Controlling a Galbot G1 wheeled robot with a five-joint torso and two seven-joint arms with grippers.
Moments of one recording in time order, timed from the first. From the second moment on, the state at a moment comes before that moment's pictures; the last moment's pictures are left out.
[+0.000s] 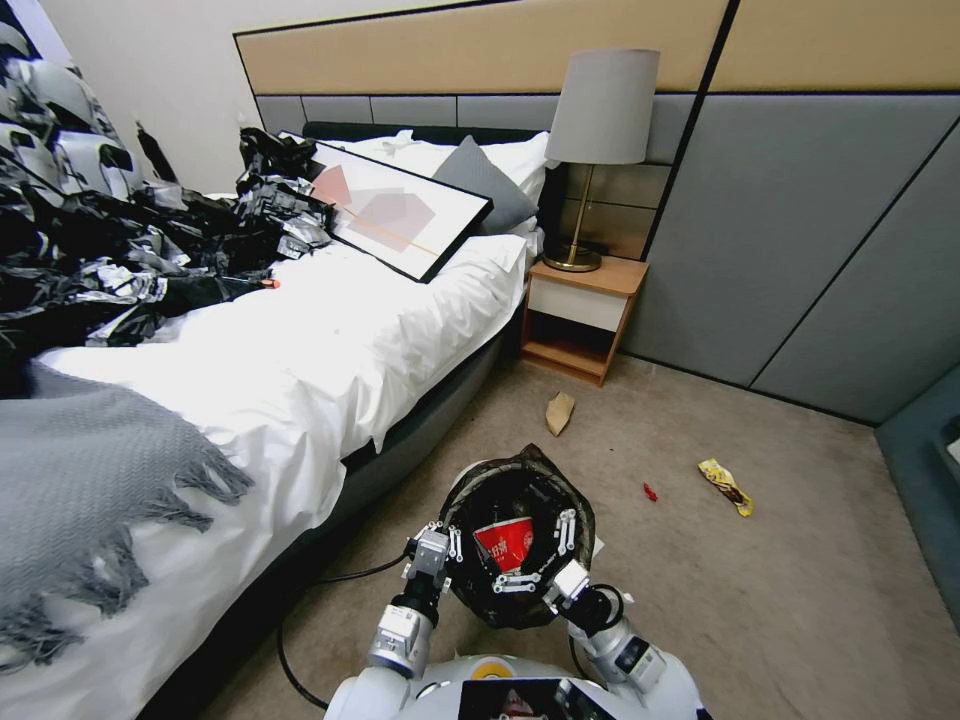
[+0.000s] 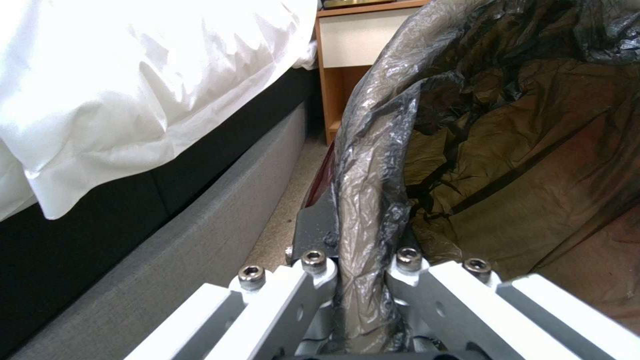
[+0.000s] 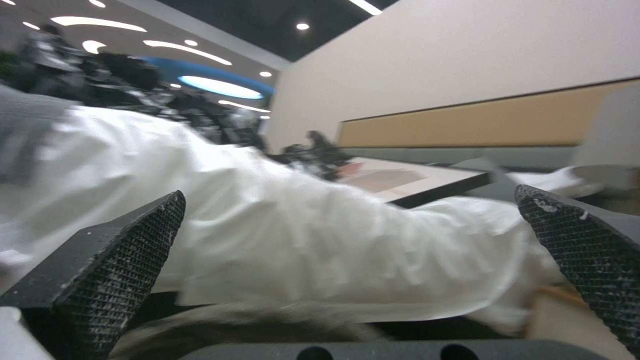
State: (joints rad) left arm 1.84 -1.50 -0.25 -2.23 0.22 0.01 0.03; right arm -1.78 1.39 0.45 2.21 -0.05 0.67 -0.28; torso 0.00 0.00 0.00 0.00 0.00
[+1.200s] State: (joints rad) left arm 1.84 -1.51 -0.29 -2.24 0.20 0.00 0.03; right arm -1.77 1.53 0.89 1.96 0.04 0.76 0.08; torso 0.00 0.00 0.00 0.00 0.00
